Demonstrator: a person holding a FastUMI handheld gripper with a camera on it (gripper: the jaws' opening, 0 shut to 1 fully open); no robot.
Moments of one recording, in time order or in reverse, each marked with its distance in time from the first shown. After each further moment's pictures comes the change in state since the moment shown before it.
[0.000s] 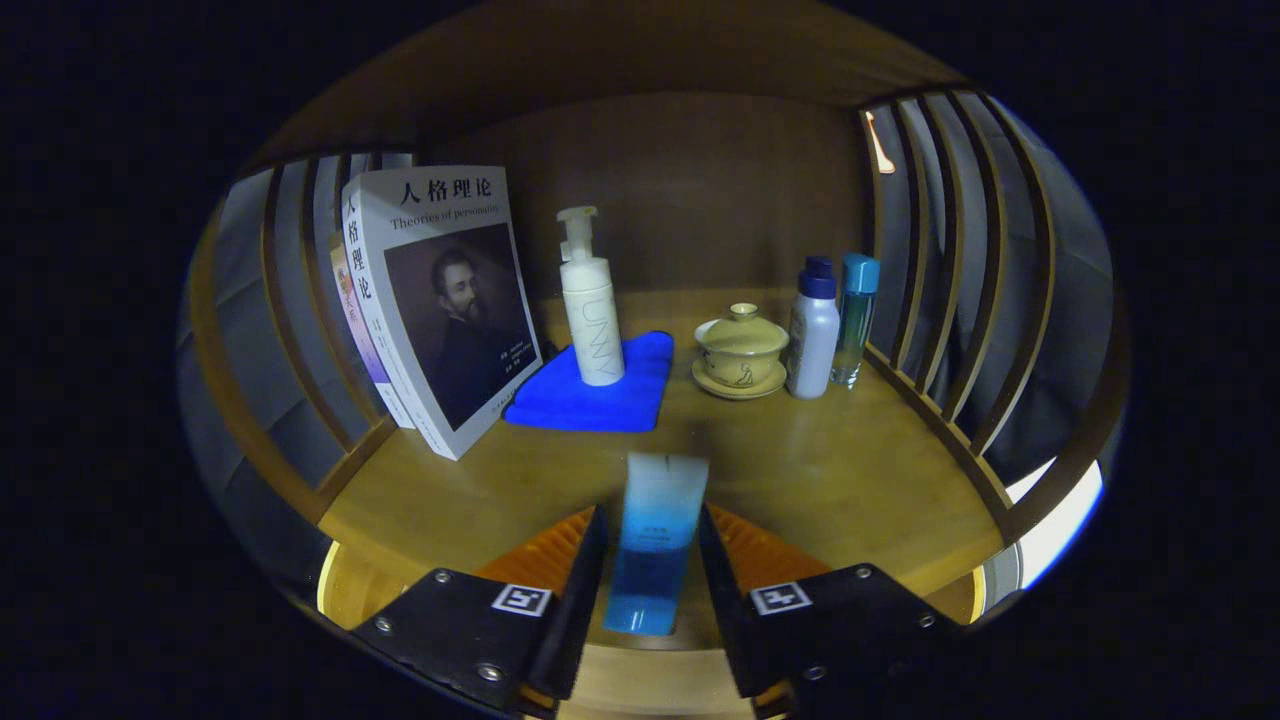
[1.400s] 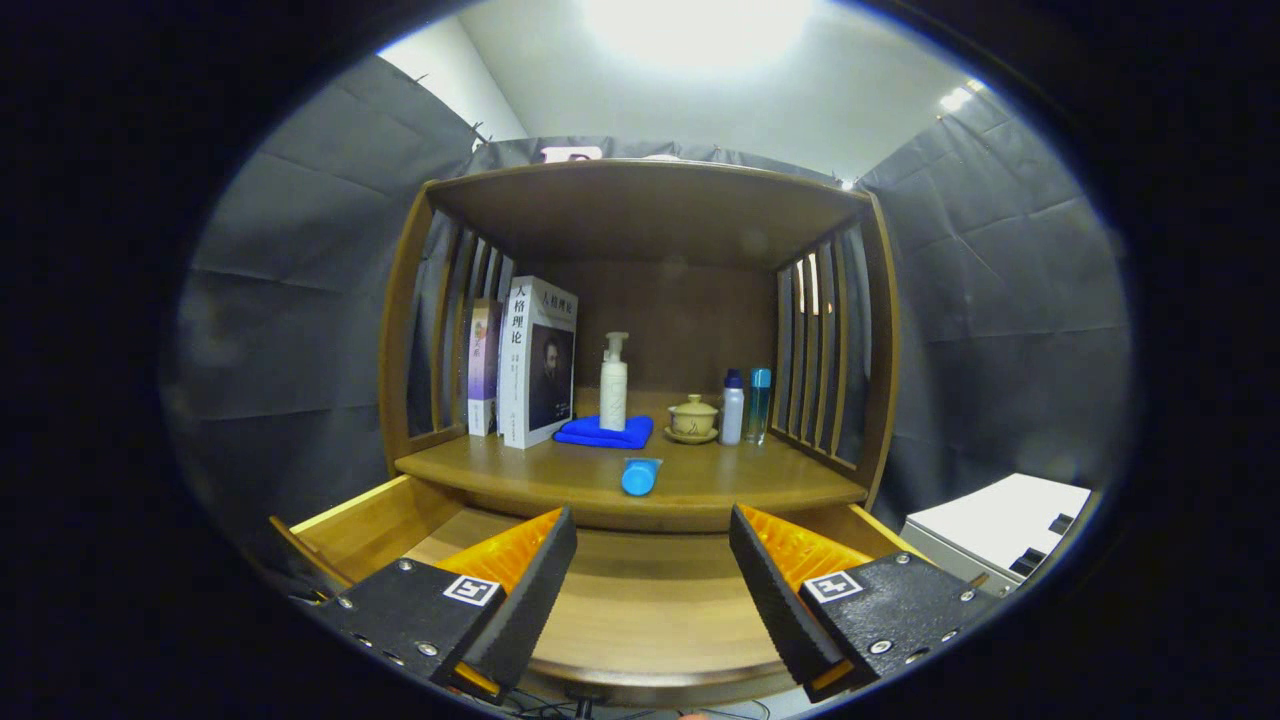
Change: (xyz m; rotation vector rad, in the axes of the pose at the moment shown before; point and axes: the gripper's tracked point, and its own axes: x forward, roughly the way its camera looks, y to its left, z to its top) arm -0.213 0.017 -0.082 -0.099 -0.477 -0.085
